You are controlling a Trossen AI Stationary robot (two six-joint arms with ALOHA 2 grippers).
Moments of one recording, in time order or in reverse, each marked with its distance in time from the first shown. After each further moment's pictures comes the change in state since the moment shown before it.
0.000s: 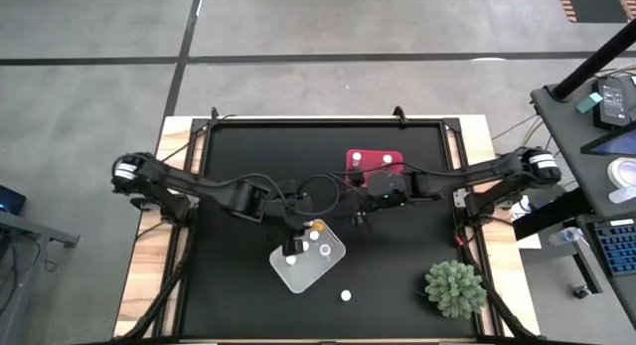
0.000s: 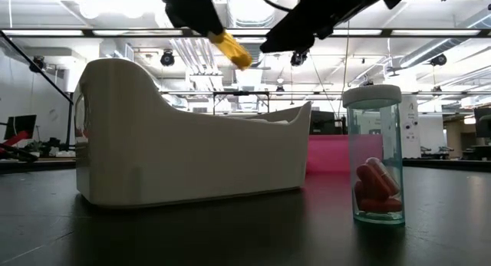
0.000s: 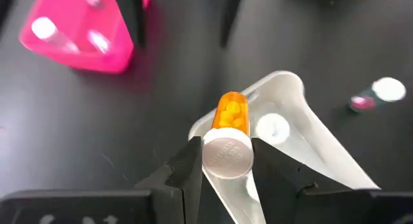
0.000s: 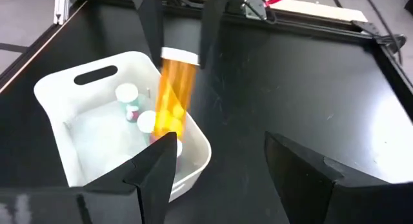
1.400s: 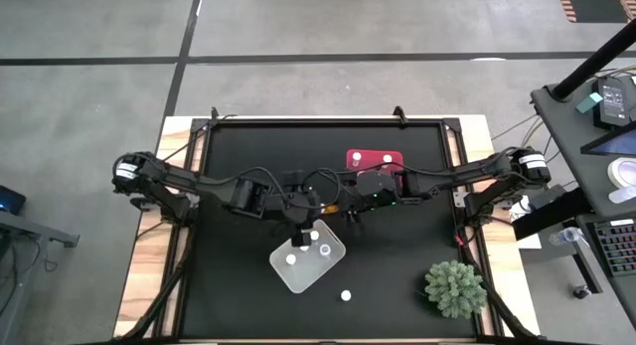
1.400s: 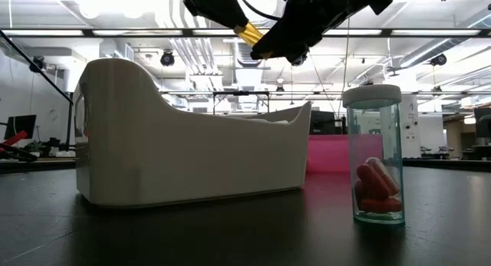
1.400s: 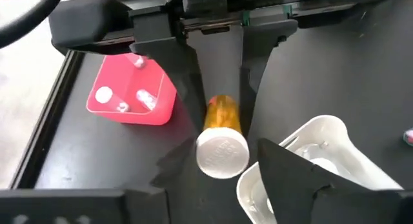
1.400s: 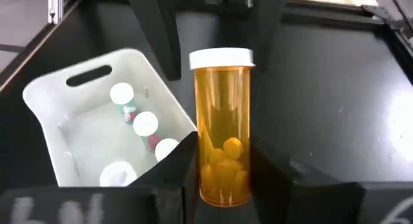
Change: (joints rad) left arm 0.018 0.000 0.003 0.145 -0.131 0.199; right arm -0.026 0.077 0.050 -0.006 -0.028 0.031
